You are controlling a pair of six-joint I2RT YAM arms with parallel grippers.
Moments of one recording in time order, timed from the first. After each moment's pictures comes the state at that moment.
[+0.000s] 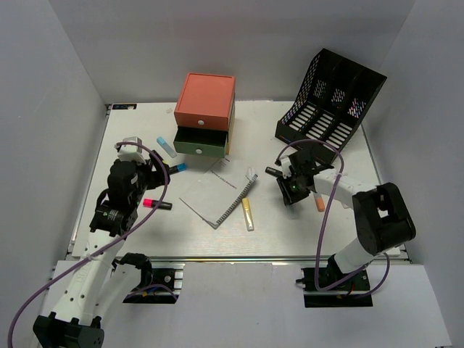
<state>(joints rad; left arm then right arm) -0.22 0.73 0.73 -0.34 -0.14 -0.29 0.40 1.57 0.84 -0.46 -0.14 -0.11</state>
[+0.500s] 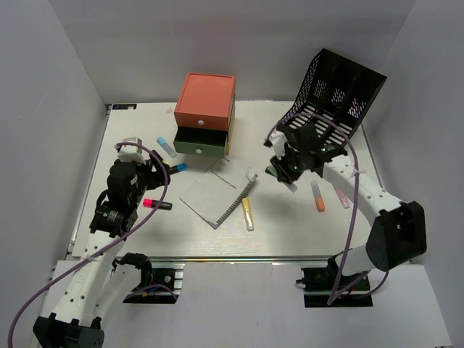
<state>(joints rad) -0.22 0.72 0.72 -0.34 -0.13 -0.29 0.43 1.43 1.12 -0.71 -0.28 -0.43</state>
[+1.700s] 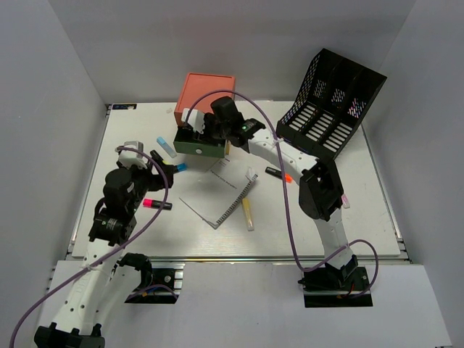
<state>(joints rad) -0.22 0.64 0.67 -0.25 -0.02 -0.27 0.78 2.14 1.97 -0.37 -0.20 -0.74</state>
